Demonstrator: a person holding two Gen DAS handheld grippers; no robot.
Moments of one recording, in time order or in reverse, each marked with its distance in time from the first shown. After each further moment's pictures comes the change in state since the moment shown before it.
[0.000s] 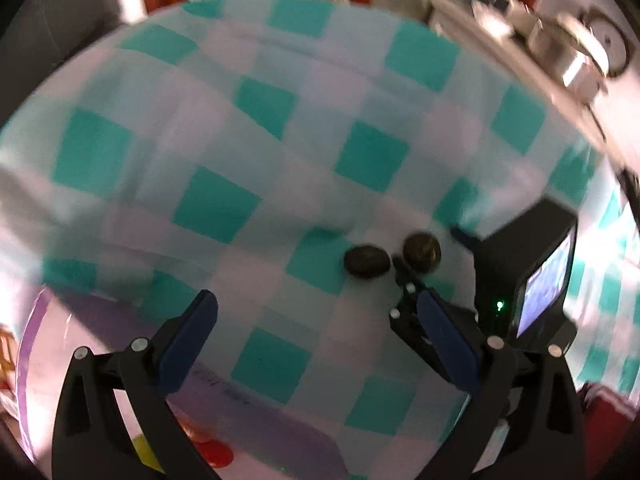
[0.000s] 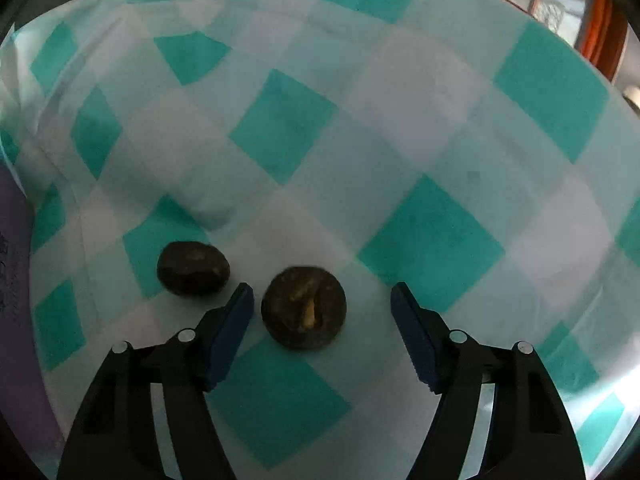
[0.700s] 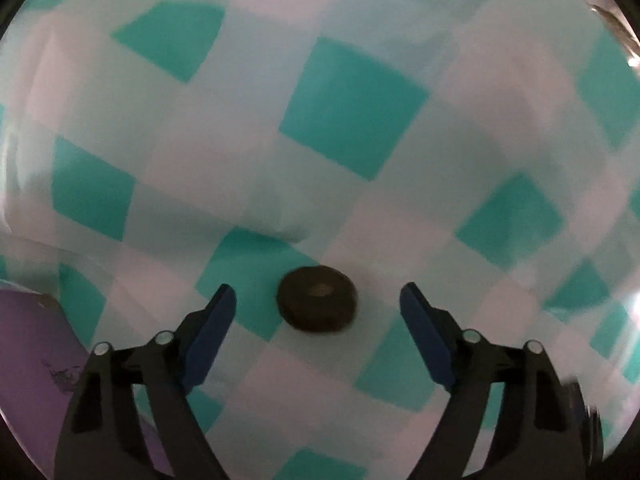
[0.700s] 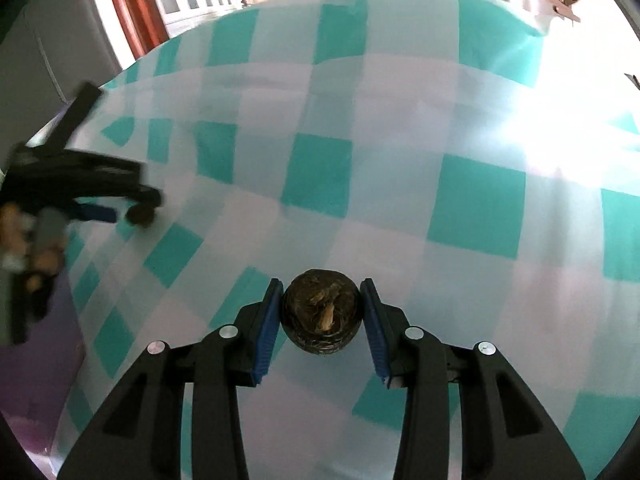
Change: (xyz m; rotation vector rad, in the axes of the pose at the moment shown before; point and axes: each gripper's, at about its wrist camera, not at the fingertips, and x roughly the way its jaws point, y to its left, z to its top) left arm 0.103 -0.046 0.025 -0.131 0.122 0.104; right arm -0.108 -0.113 -0.132 0.428 -0.023 0.040
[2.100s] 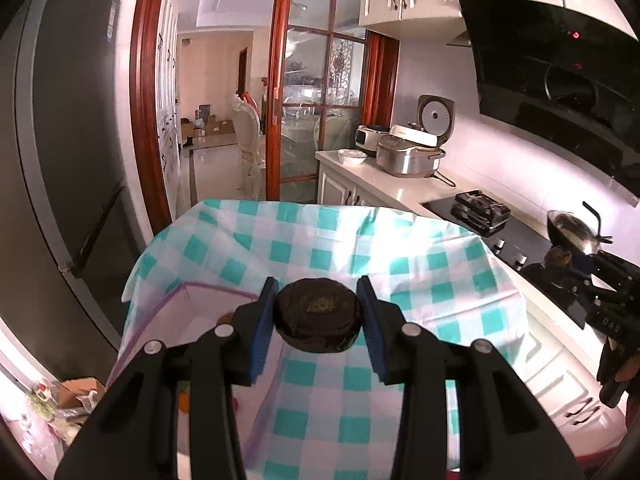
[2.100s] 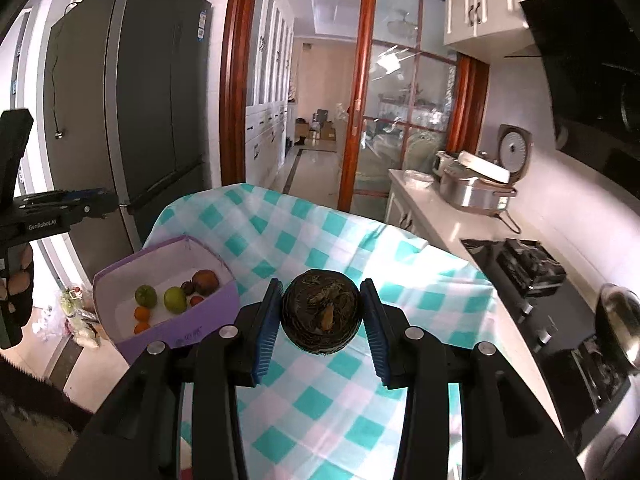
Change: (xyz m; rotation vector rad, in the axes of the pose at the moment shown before) left arm -0.455 0.157 -0.367 0.340 -0.755 -0.327; right arm -0.470 0.138 -0.117 -0.248 -0.402 -0.111
